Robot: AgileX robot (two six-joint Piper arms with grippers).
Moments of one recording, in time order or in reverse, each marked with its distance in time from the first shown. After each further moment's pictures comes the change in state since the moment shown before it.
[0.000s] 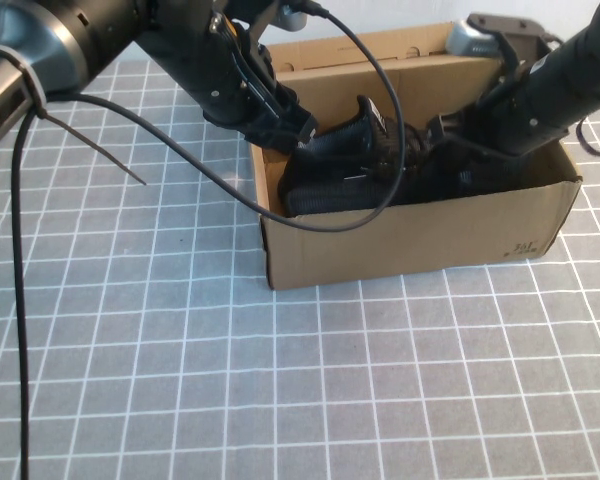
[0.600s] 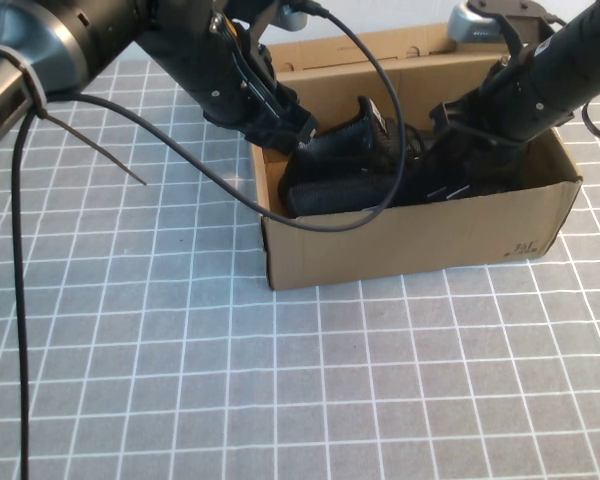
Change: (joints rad) right arm 0.000 0.001 -0.067 -0.034 0.071 0.000; left arm 0.000 0.000 0.000 0.000 0.000 0.000
